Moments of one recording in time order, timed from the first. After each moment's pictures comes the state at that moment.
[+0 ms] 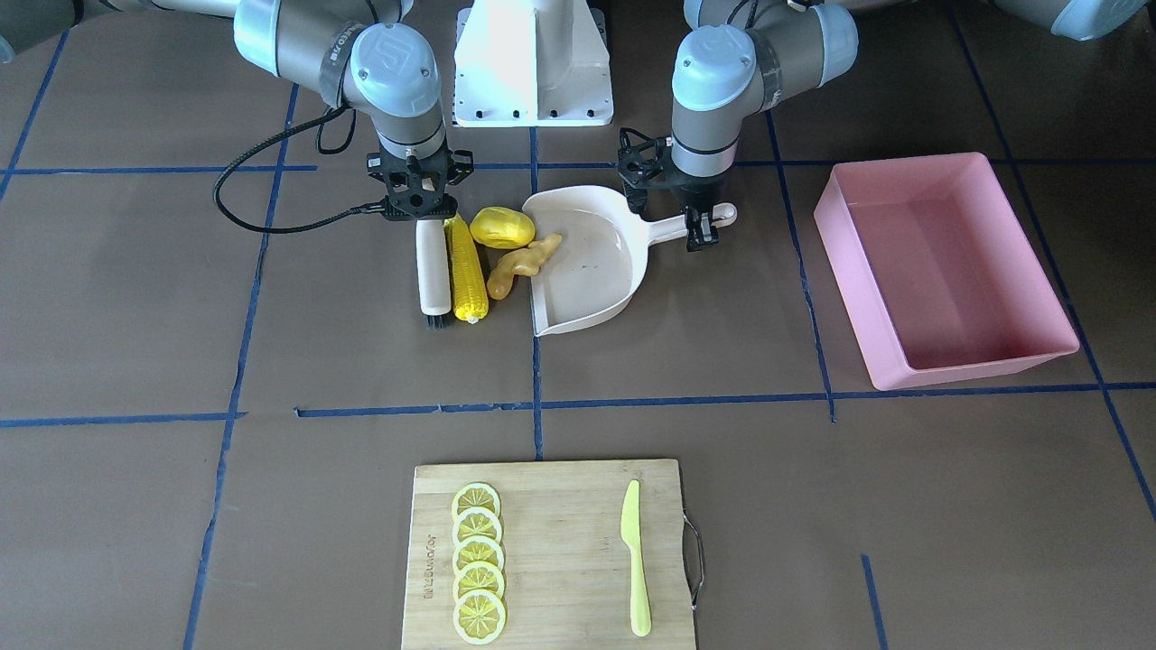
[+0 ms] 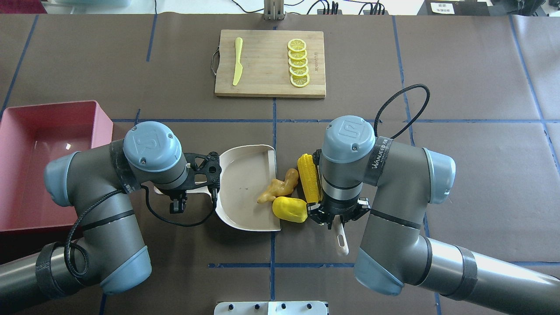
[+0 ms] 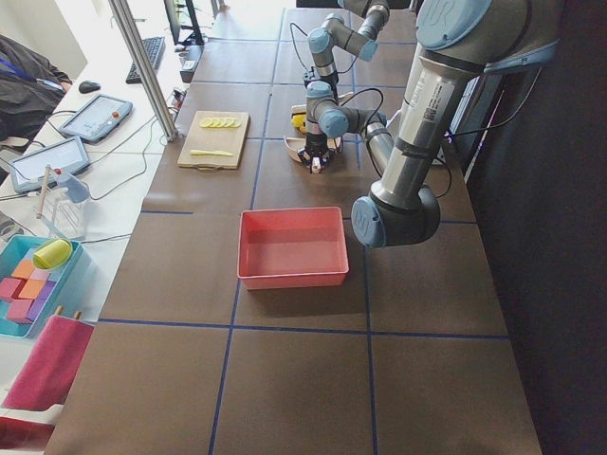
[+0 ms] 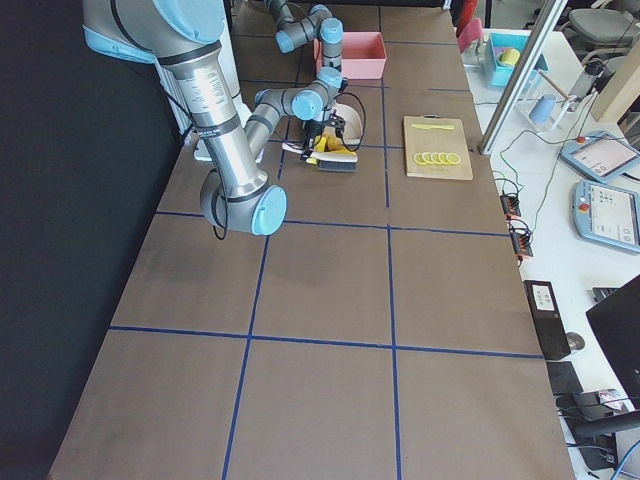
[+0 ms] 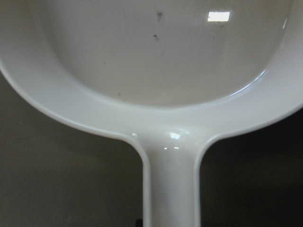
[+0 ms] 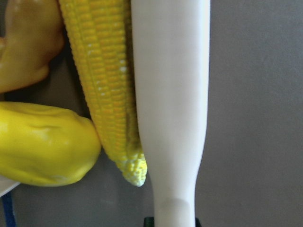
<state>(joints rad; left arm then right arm) -0.49 -2.04 -1.85 -1.44 -1.83 0.30 0.45 -1.00 1.83 -1.87 2.11 1.10</state>
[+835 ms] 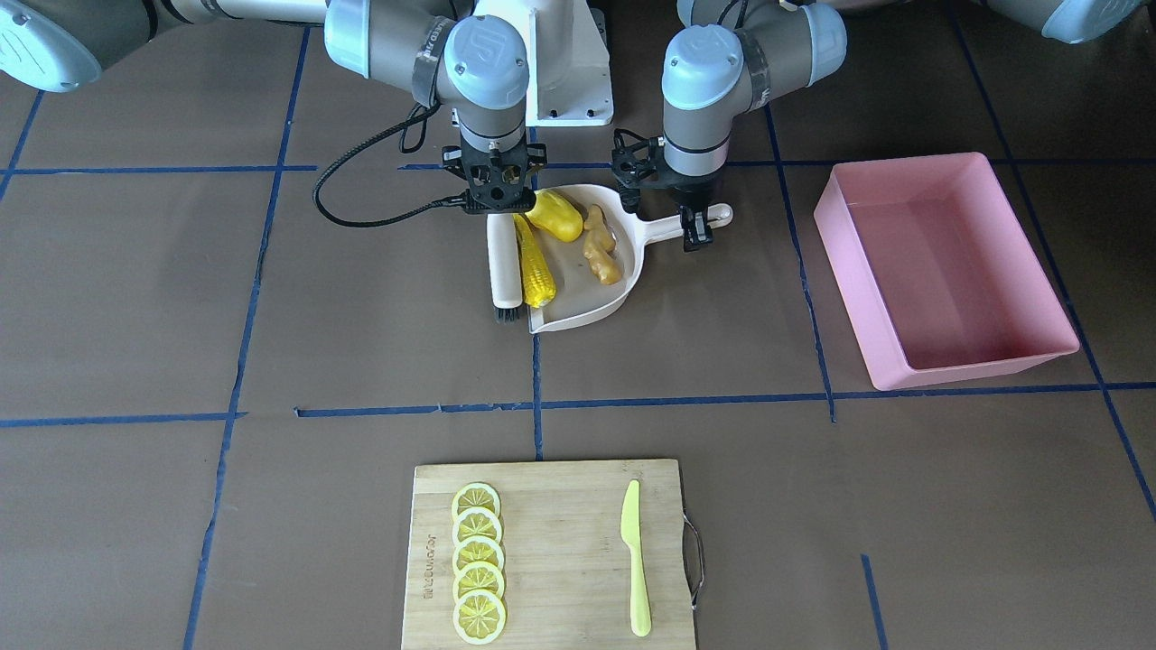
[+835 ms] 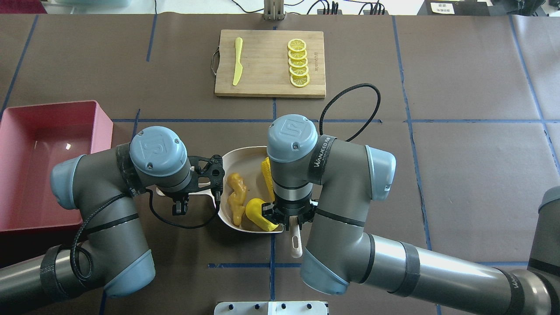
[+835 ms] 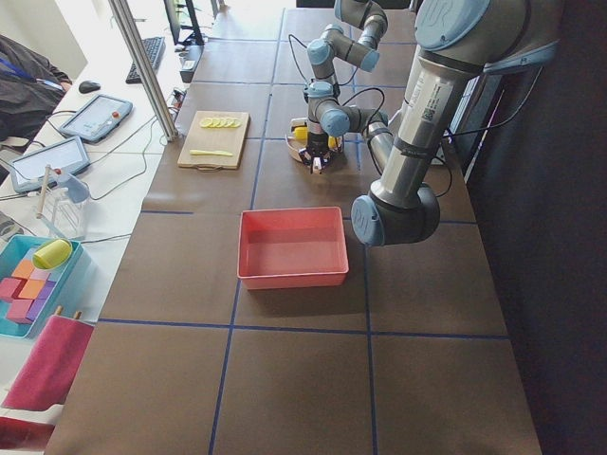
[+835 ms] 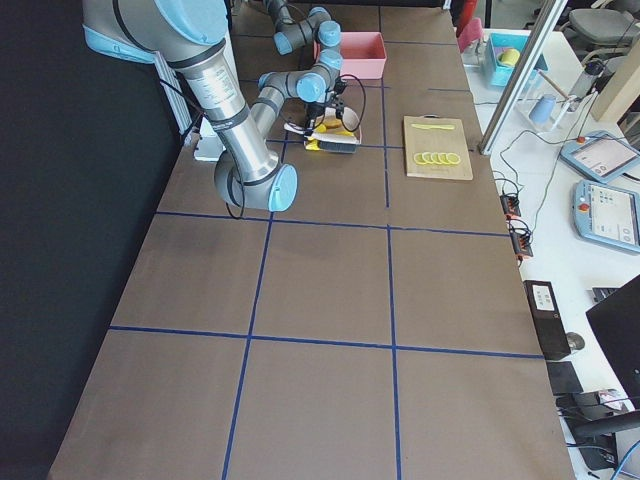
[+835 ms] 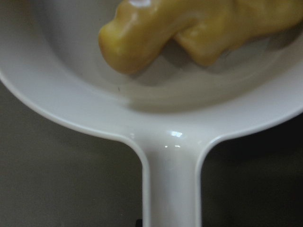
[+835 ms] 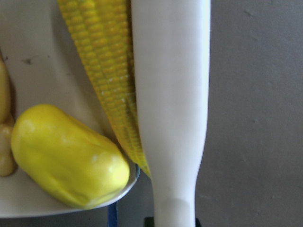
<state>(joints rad) -0.48 -2.05 -1.84 -1.43 -1.81 0.30 0.41 -0.81 1.67 -1.85 2.12 1.16</state>
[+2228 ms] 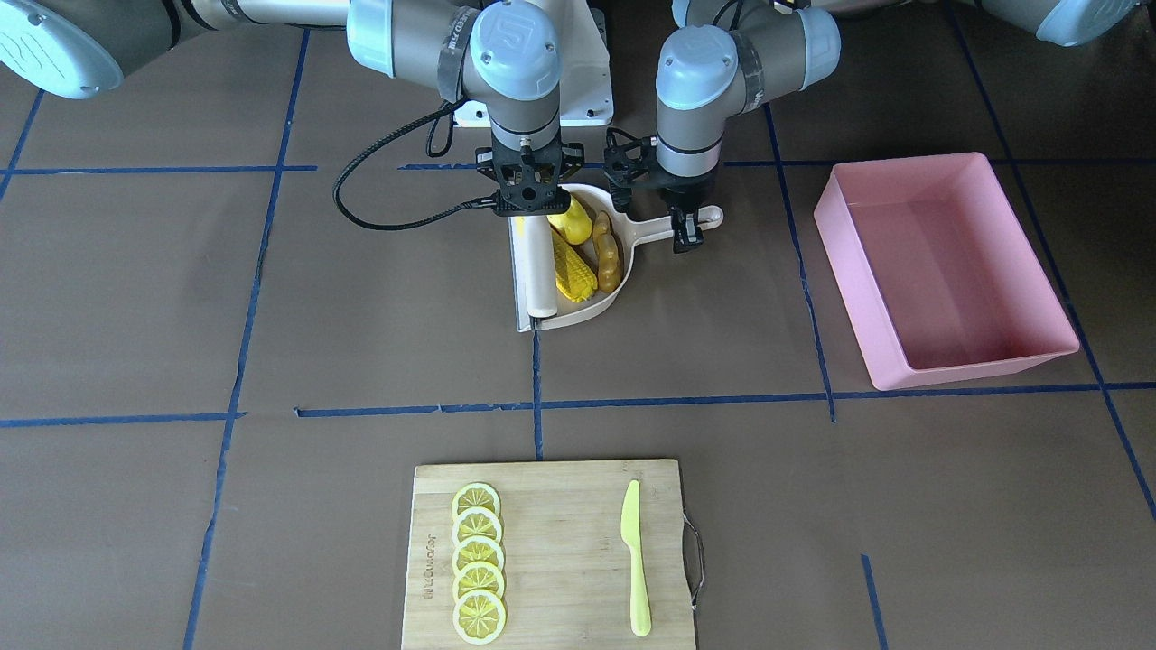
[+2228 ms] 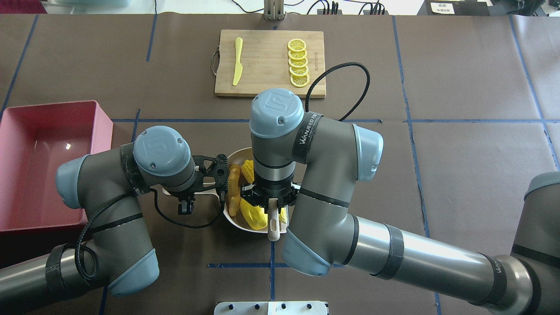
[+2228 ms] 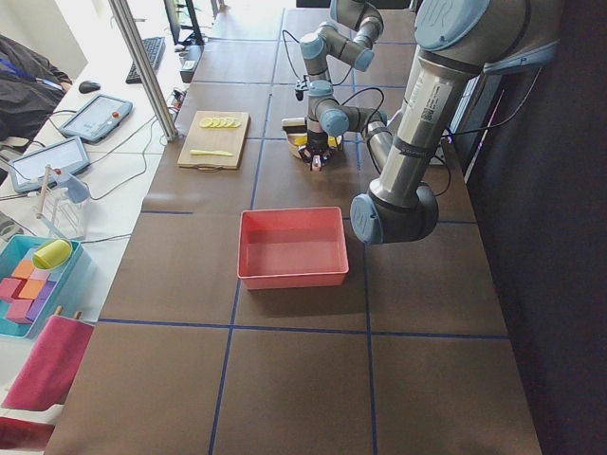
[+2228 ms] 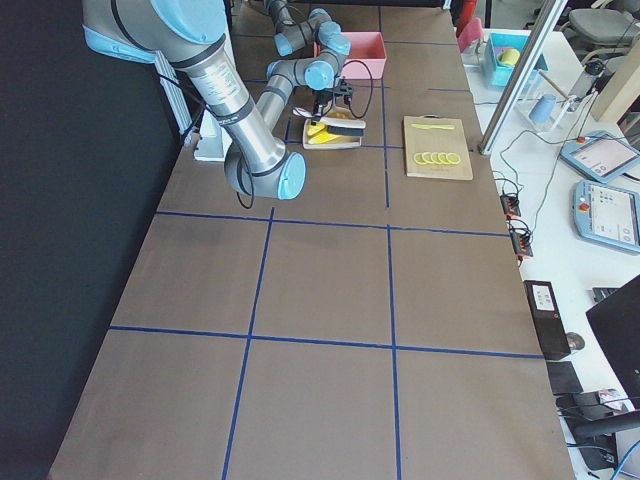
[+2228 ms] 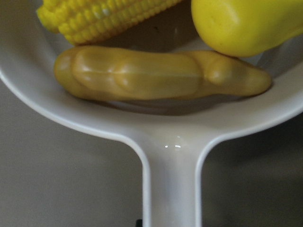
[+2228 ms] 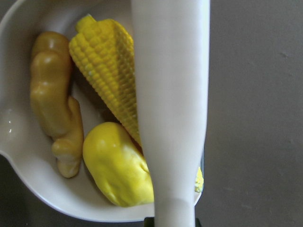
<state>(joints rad) -0.47 -2.06 -1.82 -1.49 -1.82 0.30 0.46 -0.74 1.65 -1.81 2.14 1.19</state>
